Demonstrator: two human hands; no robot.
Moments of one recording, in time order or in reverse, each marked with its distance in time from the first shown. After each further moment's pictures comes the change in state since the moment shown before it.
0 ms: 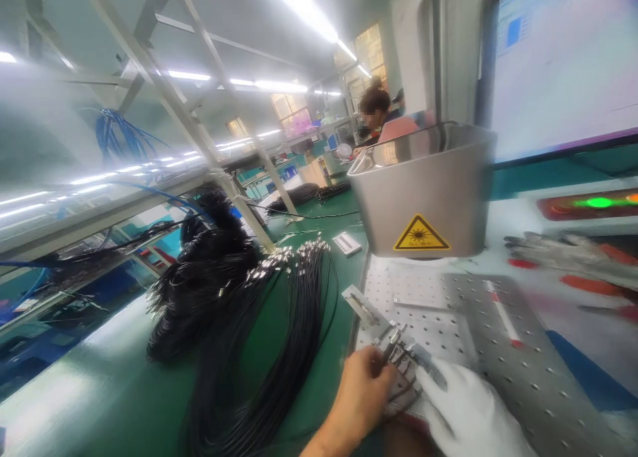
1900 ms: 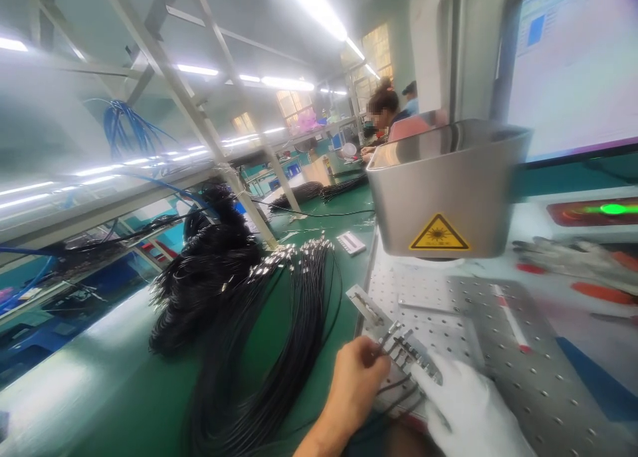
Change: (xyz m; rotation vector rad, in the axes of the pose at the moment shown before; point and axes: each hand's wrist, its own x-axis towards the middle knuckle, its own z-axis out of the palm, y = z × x) left_hand -0.002 0.006 -0.015 -0.030 0.090 0.040; right_hand 0.005 0.001 0.007 0.048 -0.169 0.005
